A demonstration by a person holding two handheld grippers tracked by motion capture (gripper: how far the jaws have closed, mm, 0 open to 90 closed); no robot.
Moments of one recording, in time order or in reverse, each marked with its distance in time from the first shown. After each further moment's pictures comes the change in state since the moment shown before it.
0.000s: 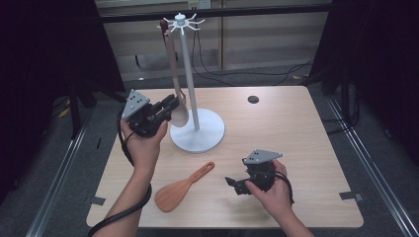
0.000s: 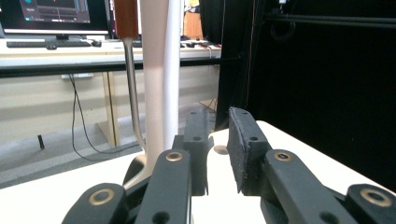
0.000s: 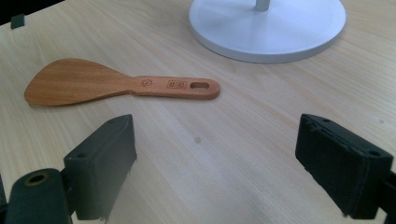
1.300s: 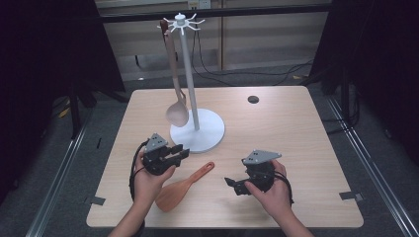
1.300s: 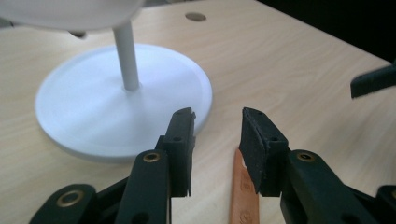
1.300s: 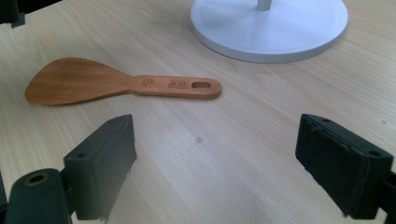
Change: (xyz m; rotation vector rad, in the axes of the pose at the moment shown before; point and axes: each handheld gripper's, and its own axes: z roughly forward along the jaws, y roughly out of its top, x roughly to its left) left arm -0.004 -0.116 -0.007 0.406 -0.136 -0.001; right arm 0.001 0.000 0.001 0.006 0.001 -0.002
